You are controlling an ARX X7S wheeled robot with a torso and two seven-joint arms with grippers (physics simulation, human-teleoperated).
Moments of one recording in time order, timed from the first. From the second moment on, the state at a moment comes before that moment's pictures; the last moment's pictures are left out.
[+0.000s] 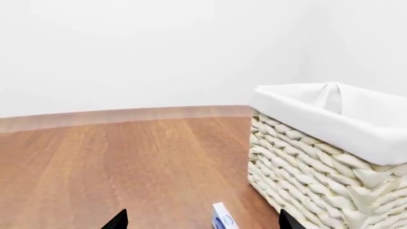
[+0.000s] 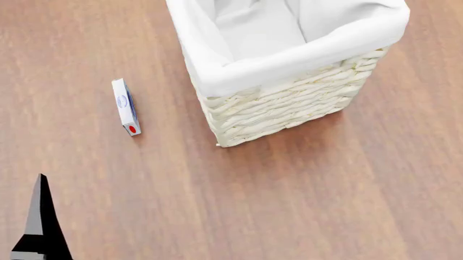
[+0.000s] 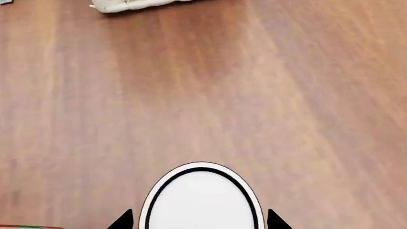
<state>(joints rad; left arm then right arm) 0.03 -0.39 0.21 0.62 -0.26 -0.01 -0.37 0.08 1.00 -0.92 -0.64 0.83 0.01 1.01</state>
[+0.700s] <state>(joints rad) 0.04 -0.40 0.21 0.63 -0.26 -0.01 -0.39 0.09 0.95 -0.92 -0.54 0.81 -0.02 0.96</state>
